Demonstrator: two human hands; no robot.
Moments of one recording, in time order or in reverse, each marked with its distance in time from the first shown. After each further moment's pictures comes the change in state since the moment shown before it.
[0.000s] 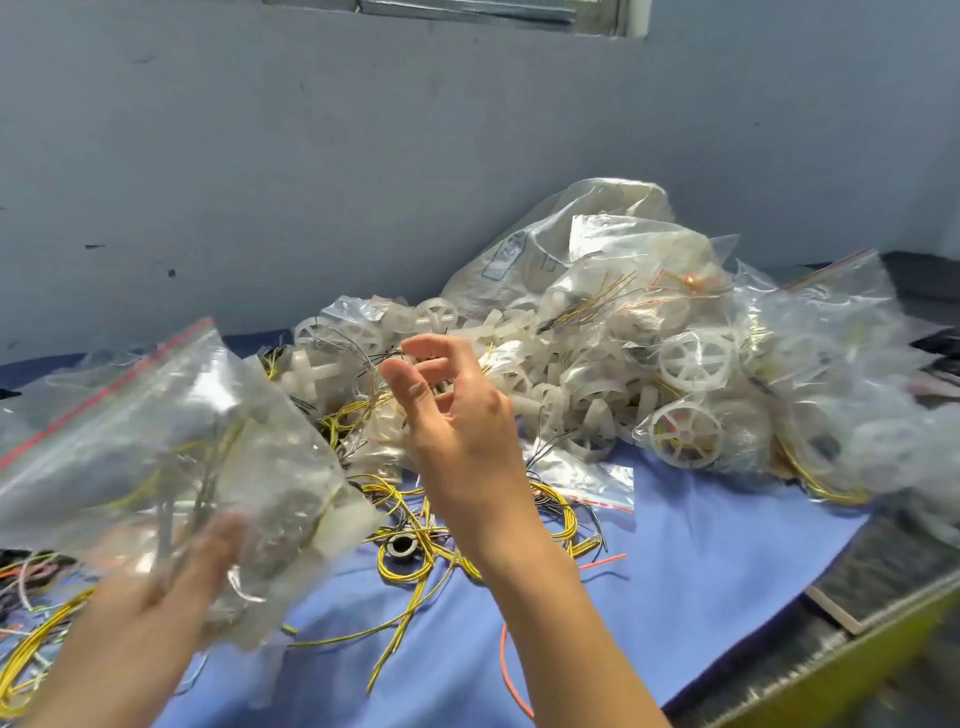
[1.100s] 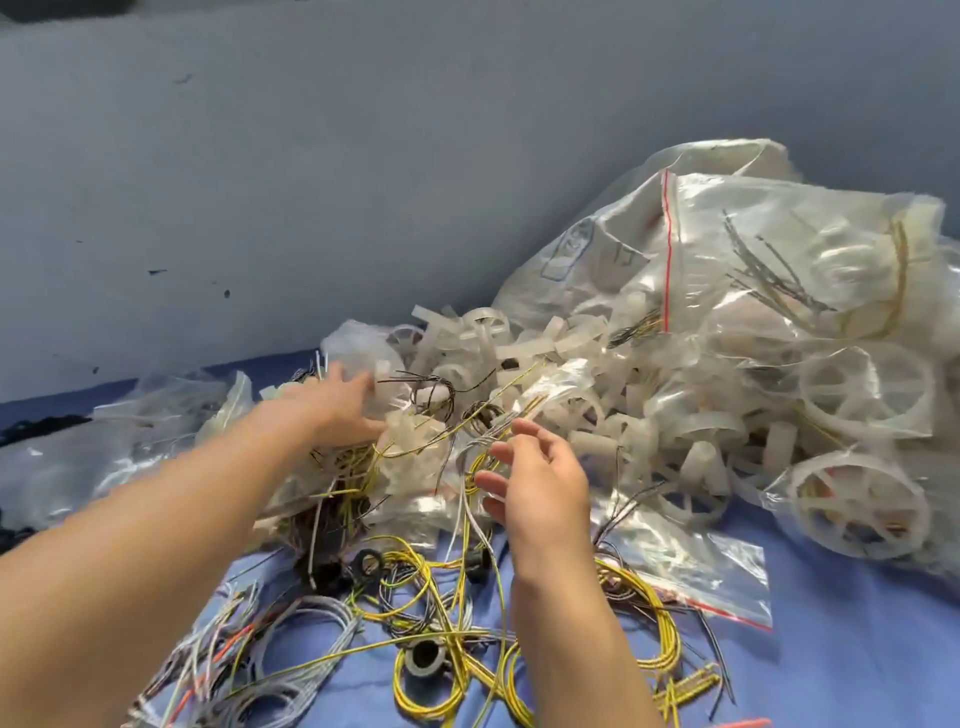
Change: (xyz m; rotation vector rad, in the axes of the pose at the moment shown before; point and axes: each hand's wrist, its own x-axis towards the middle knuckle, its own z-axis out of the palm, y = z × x) left_hand 0.252 0.060 0.058 1.159 -0.264 -0.047; right_hand 0.054 0.087 0.019 0.590 0.179 0.758
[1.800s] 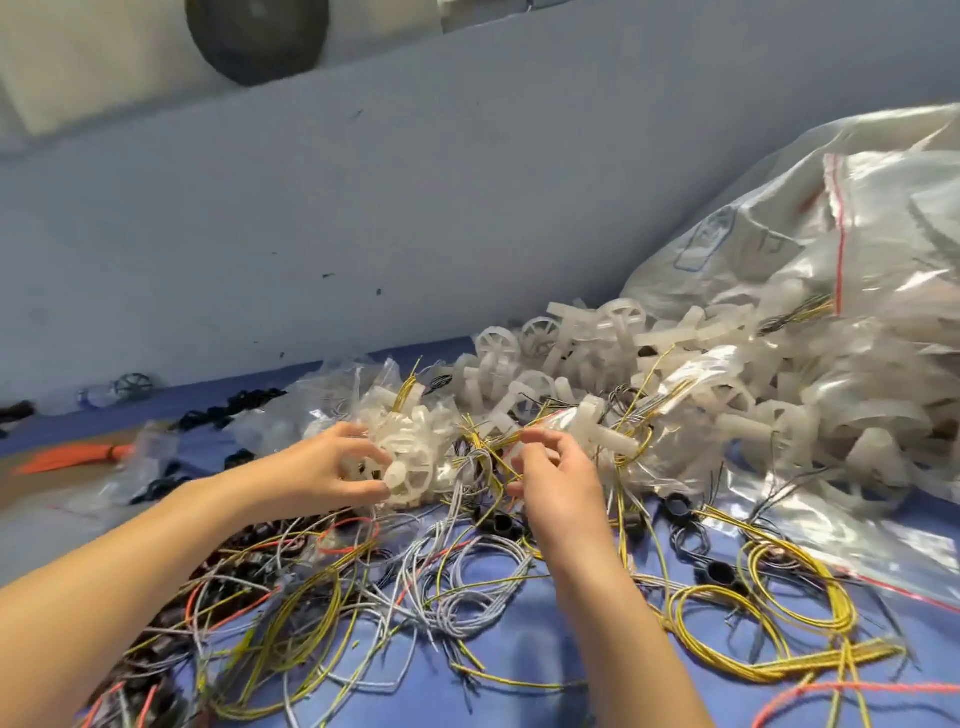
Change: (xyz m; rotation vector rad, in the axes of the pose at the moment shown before) left_hand -0.160 -0.159 0.021 -0.306 -0.075 0.147; right_hand -0.056 0.048 0.072 -0.330 -0.238 -0.084
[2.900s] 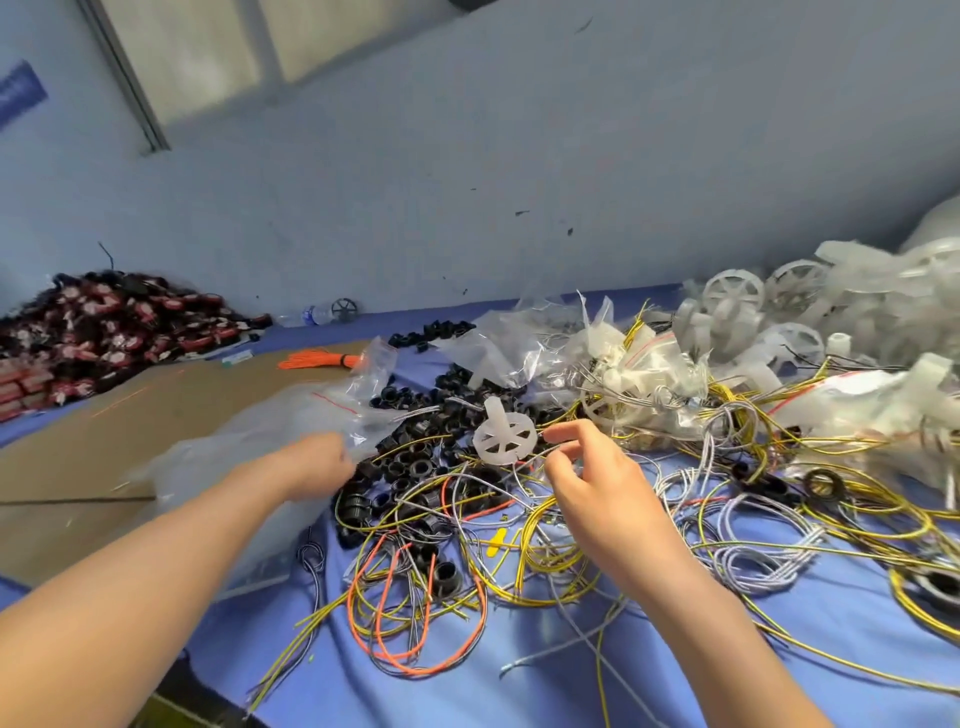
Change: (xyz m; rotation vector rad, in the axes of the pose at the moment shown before) left_hand -0.147 -0.185 0.013 0.185 -0.048 -0.721; right_hand -0.068 0.039 0.143 -0.493 -0.435 -0.365
